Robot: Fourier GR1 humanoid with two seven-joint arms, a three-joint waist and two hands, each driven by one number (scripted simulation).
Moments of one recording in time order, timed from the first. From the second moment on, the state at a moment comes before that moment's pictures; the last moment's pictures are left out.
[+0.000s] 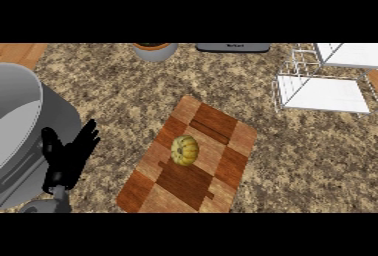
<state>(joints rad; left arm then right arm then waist) -0.04 0.20 0.04 -1.37 0.15 0.01 0.29 -1.24 -0.80 -0.21 -0.45 0.51 0.13 -0.07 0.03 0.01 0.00</state>
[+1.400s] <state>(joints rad) -0.06 0.20 0.06 -1.34 0.15 -0.01 0.29 -1.25 -1.07 -0.62 -0.30 0.18 -0.03 0.06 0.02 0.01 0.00</state>
